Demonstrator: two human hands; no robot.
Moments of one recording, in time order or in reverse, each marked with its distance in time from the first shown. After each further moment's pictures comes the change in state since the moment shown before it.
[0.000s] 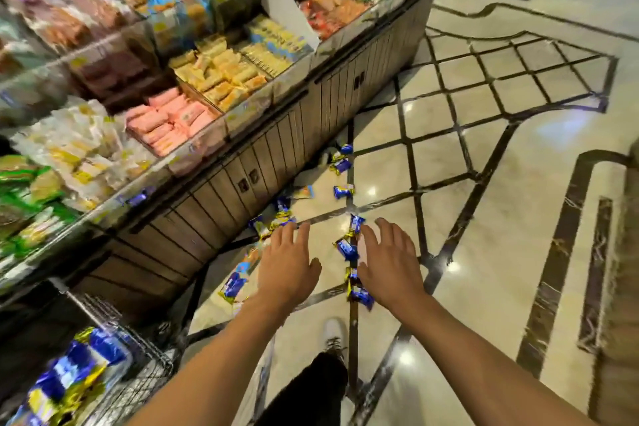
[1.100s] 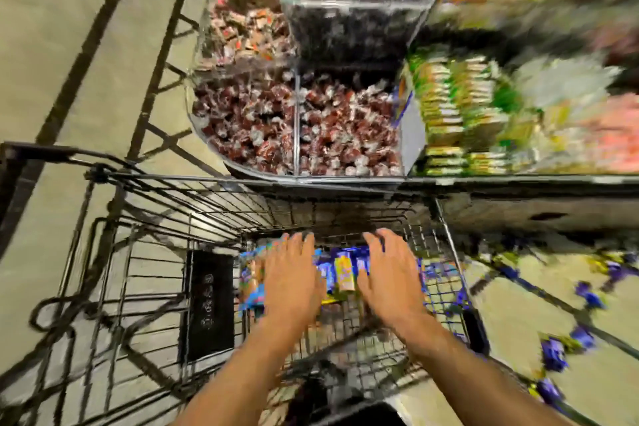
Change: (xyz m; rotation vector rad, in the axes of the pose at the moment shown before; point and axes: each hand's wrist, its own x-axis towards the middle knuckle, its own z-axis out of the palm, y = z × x) left_hand -0.365 -0.628 0.003 -0.195 0.186 -0.845; right_hand -0.099 -0.729 0.162 -0.015 -0.170 -0.748
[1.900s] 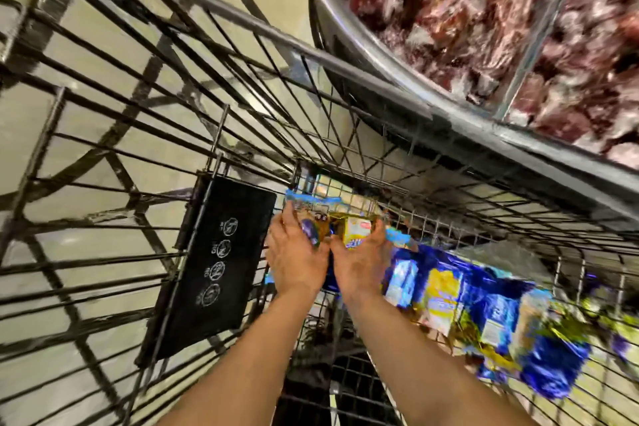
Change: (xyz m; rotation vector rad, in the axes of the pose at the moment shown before) left_hand 0.076 -0.151 0.233 -0.542 0.058 -0.897; right_hand 0.105 -0.119 0.297 0.542 -0.361 0.498
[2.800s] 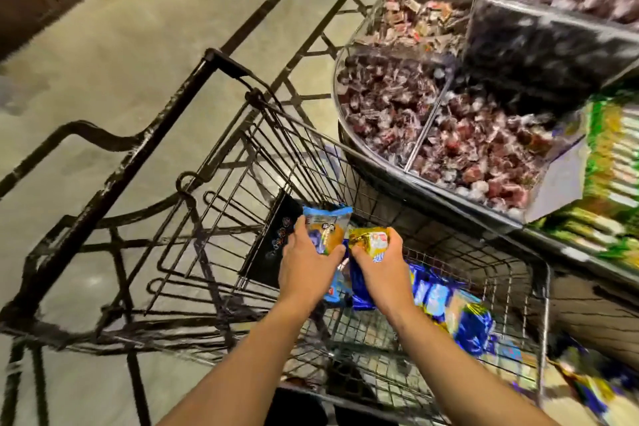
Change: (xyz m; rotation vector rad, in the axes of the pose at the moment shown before) left_hand -0.198 0.068 -0.193 -0.313 0.078 0.102; right_hand -0.192 -0.041 -0.215 0.132 -0.202 -0.391
